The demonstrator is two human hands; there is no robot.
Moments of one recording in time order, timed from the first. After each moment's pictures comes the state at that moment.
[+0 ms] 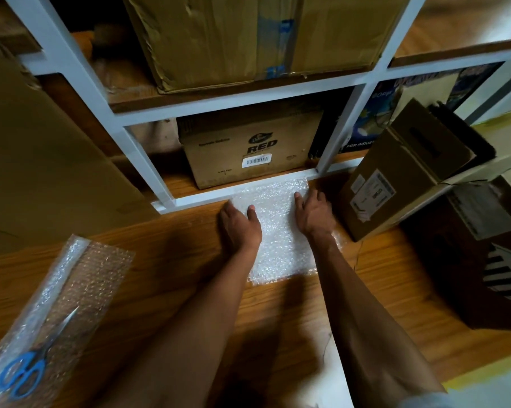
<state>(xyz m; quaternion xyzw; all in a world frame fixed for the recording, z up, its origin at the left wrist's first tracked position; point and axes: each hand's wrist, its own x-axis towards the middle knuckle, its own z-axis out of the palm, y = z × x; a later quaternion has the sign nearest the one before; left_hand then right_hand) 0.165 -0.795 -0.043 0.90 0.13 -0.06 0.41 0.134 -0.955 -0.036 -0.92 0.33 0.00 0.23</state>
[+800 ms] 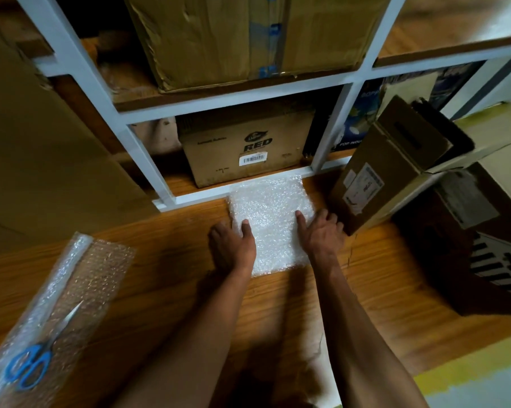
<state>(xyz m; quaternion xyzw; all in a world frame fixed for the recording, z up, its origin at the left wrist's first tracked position) 0.119 -0.764 -0.060 0.92 0.17 -0.04 0.36 0.068 -0.941 -0.039 -0.90 0.41 0.01 0.13</state>
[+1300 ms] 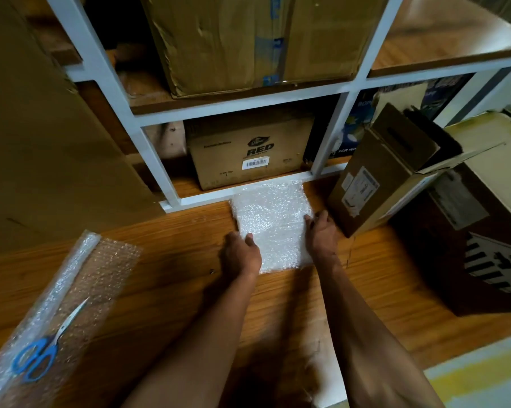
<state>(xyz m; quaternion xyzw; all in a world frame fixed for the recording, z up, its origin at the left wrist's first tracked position) 0.096 -0.765 -0.057 0.91 0.15 -0.11 0.36 0.061 -0.949 -0.046 -0.87 0.36 -0.09 0.33</state>
